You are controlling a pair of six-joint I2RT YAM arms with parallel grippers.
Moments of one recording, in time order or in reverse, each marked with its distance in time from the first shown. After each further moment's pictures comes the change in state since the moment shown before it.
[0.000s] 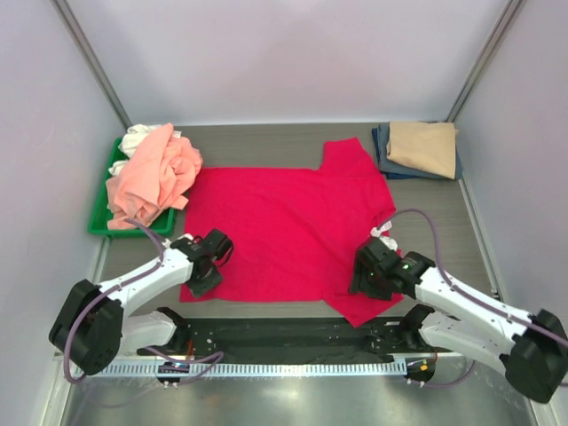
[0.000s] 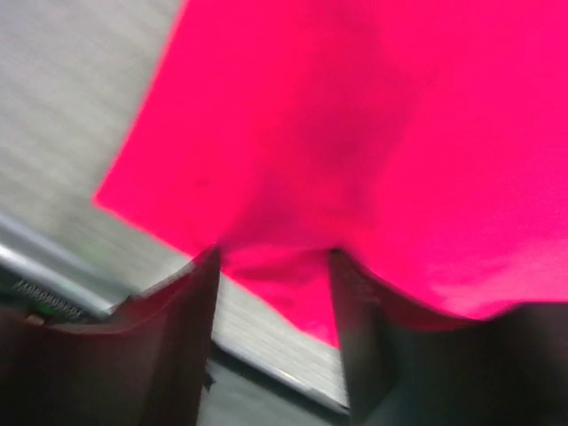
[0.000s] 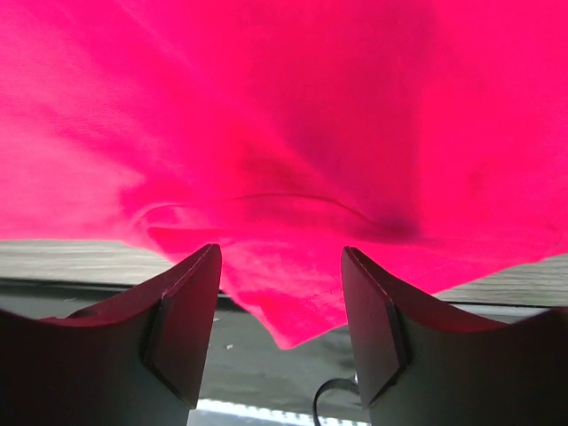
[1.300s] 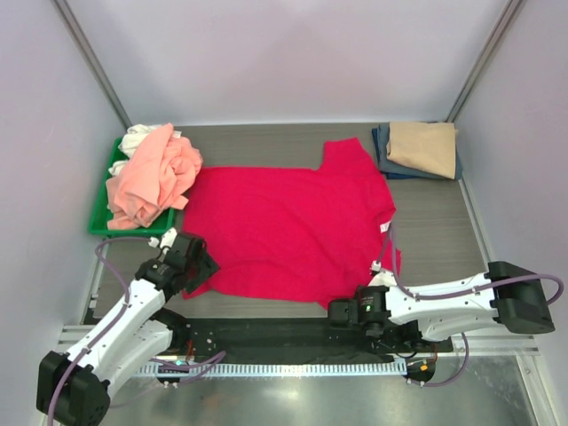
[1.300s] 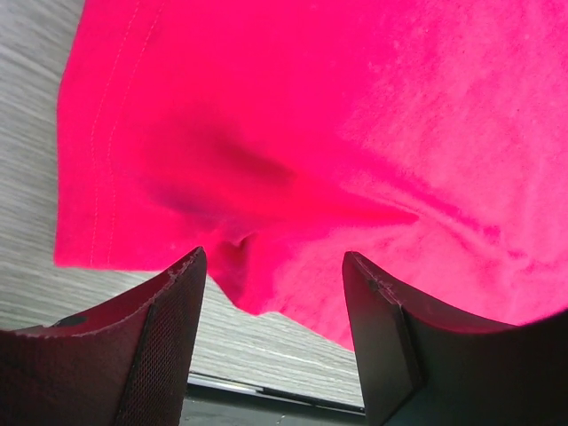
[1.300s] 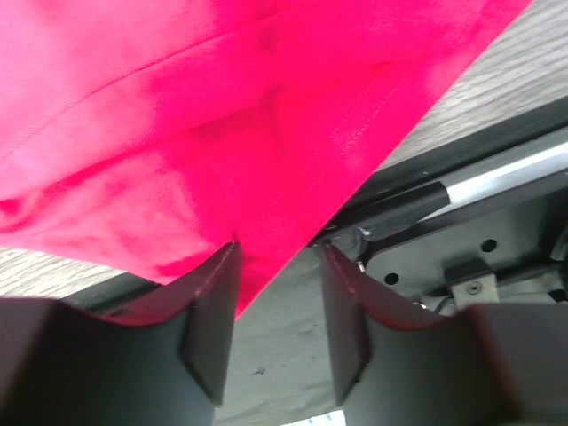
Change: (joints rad) left arm 0.172 -0.380 -0.100 0.180 0.133 0.216; right arm 0.788 0.295 0.038 -0.241 0.355 1.057
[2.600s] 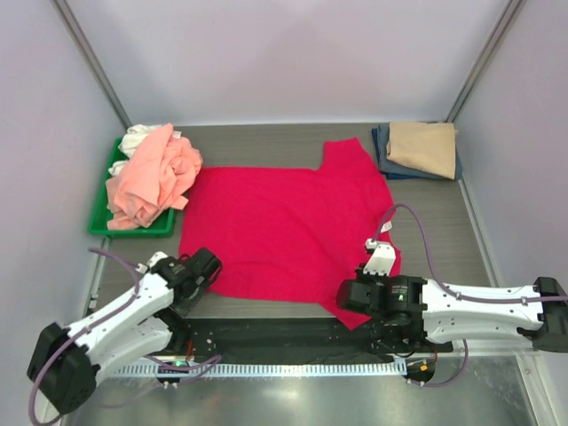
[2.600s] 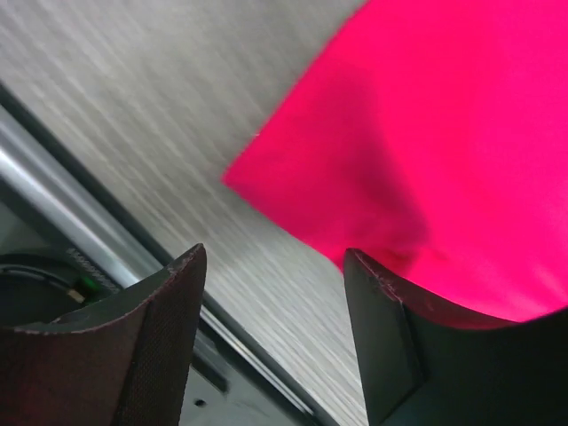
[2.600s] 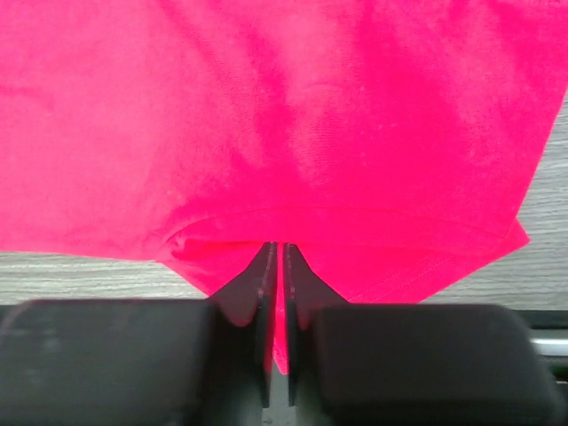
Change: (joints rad) left arm -0.230 0.066 0.011 -0.365 -0.255 -0.565; right arm -0.109 -0.270 0.047 0.072 0.295 -0.551
